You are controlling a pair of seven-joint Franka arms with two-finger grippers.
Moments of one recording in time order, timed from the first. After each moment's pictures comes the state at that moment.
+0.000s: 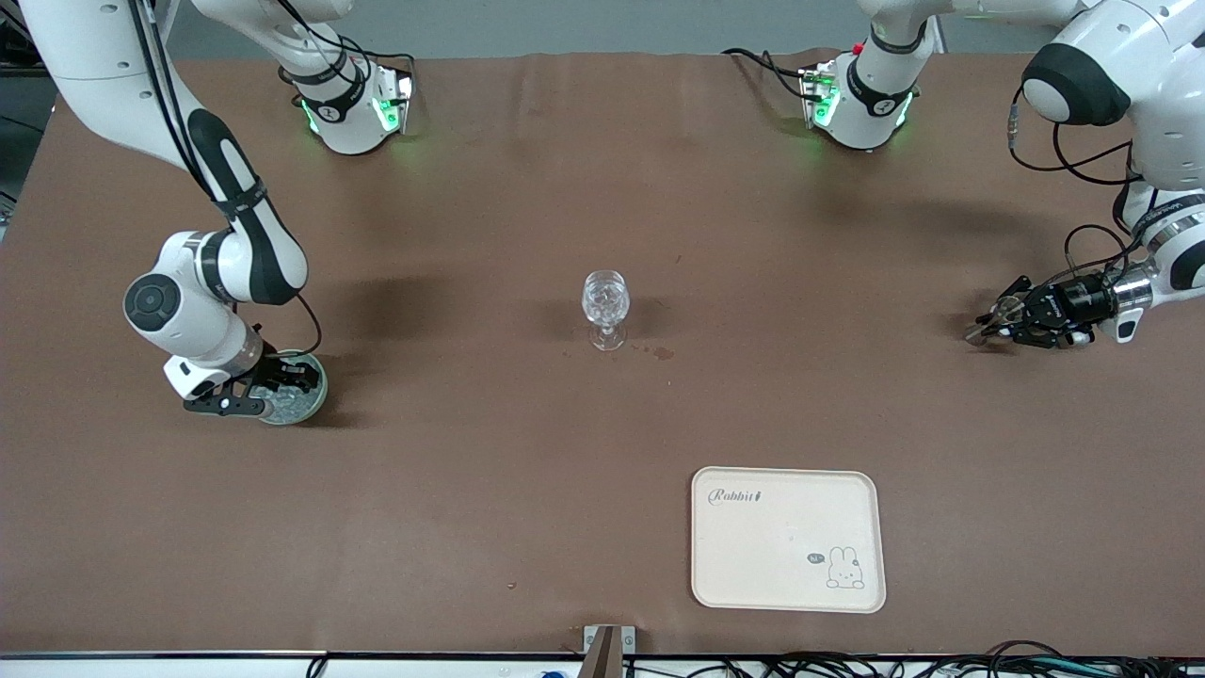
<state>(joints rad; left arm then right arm) 0.14 0.90 0.66 -1.83 -1.27 1.30 -0.27 0.00 0.44 -0.05 -2.15 -0.01 2.61 0.02</state>
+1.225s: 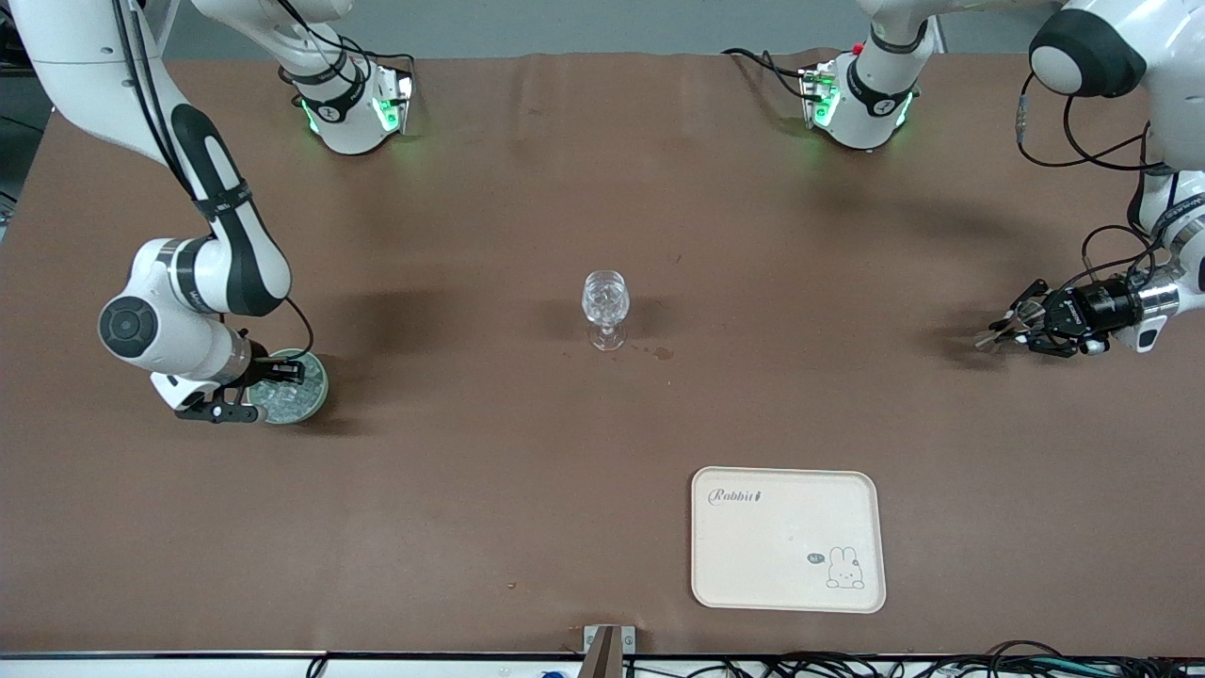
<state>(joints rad) 0.13 0.76 0.61 -1.83 -1.30 1.24 -0.43 0.00 0.43 -0.05 -2.01 -0.01 2.33 0.02</state>
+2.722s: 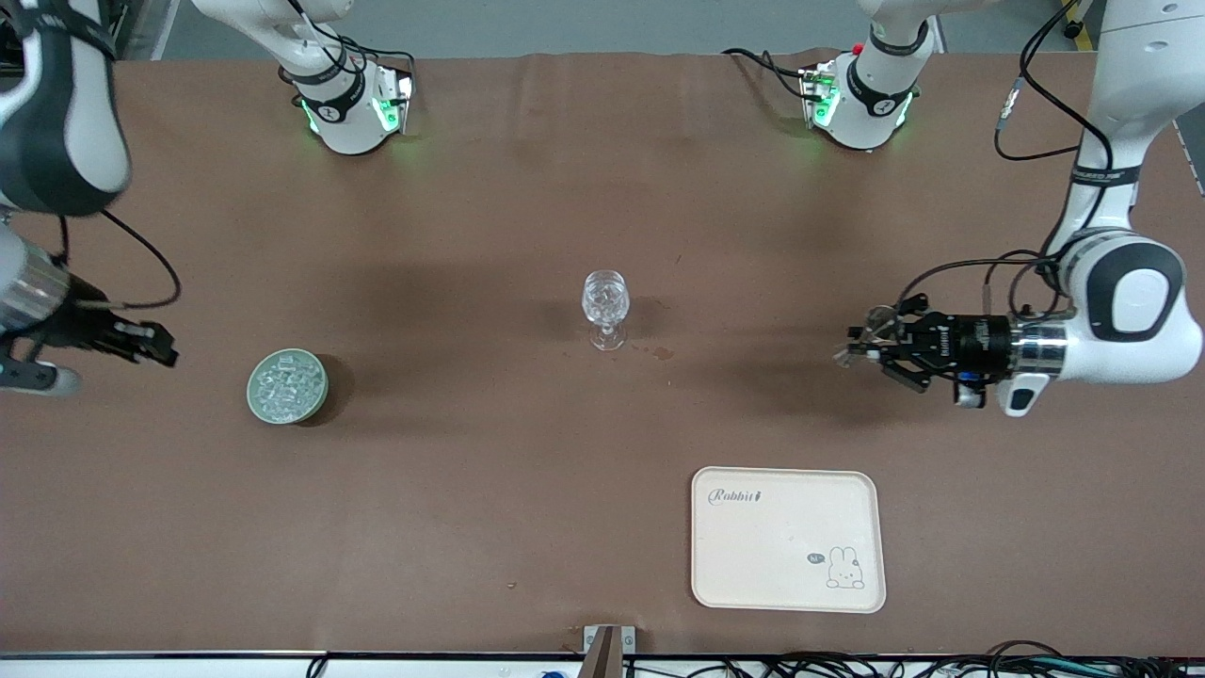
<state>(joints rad) 0.13 0.44 -0.08 -1.81 -1.18 1.59 -0.85 -0.01 0.13 -0.06 -1.65 -0.01 1.81 0.06</state>
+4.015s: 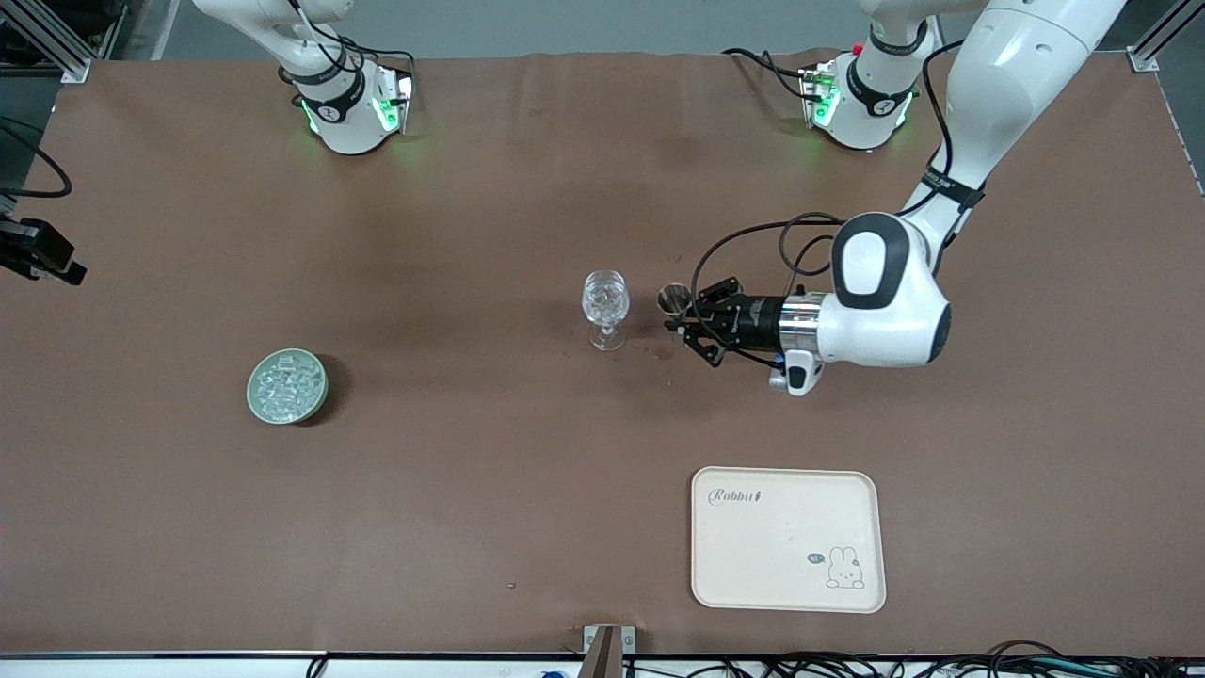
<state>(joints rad) 0.10 0.53 -0.60 -1.83 -0.84 2.16 -1.10 -0.04 0.06 -0.05 -1.45 -0.01 1.54 0.05</state>
